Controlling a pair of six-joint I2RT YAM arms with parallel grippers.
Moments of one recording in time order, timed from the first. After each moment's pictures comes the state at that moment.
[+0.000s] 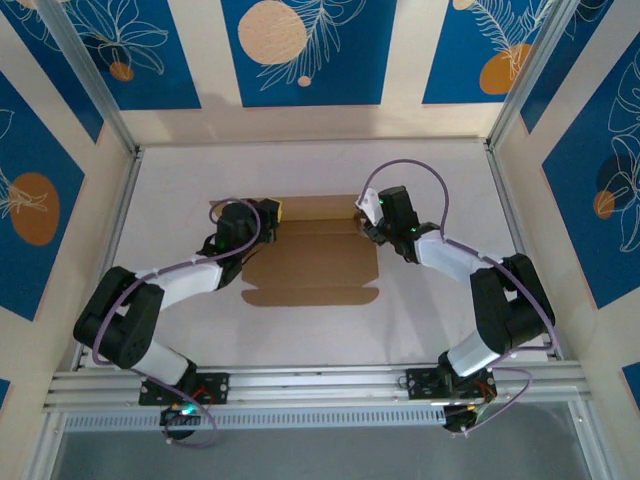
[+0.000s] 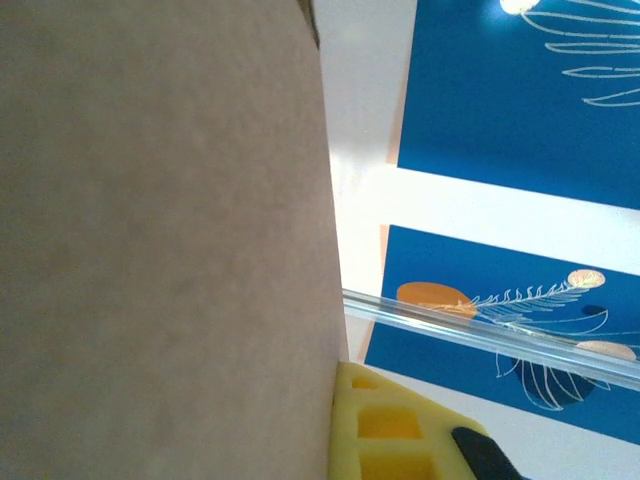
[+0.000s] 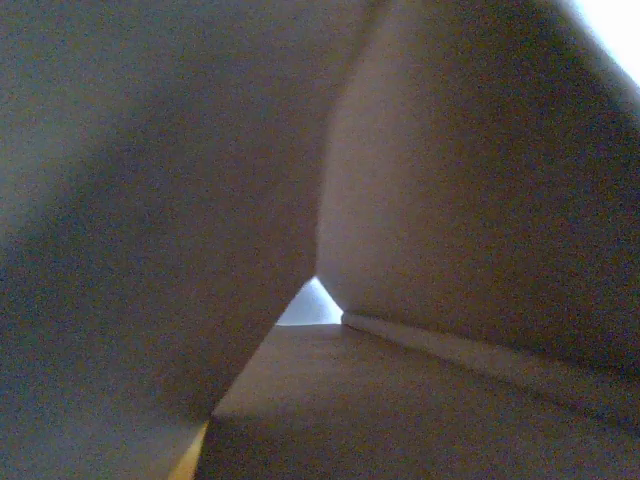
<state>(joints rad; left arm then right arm) -0.50 1.51 0.70 0.55 0.02 -1.68 0.40 1.54 0.89 -0.09 0.13 -0.40</state>
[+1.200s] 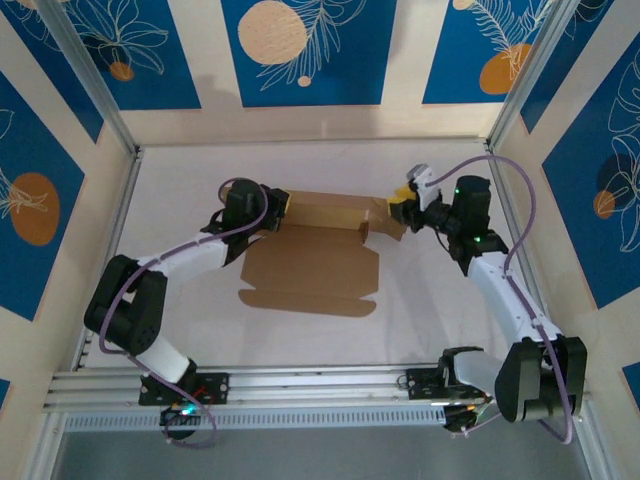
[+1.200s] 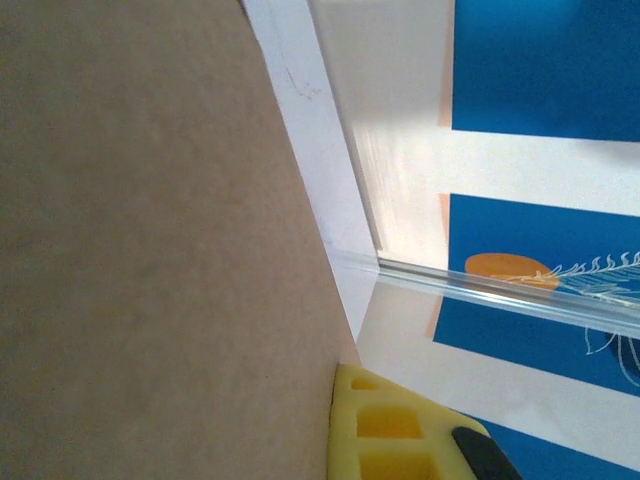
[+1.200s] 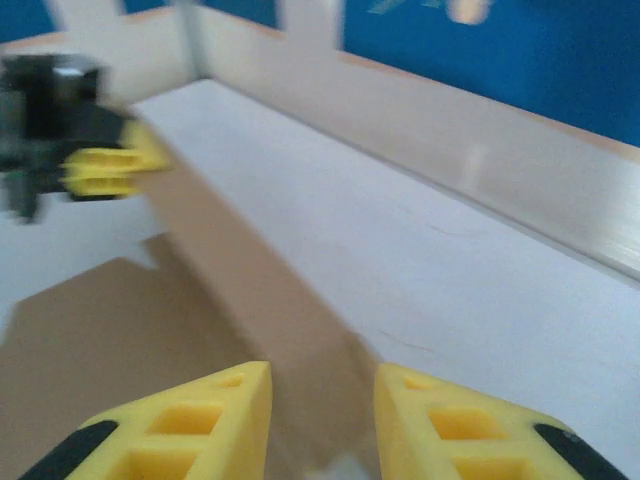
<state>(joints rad) -0.48 1.59 0.94 0.25 0.10 -1.51 0.06 1.17 0.84 -0.06 -0.62 -0.24</state>
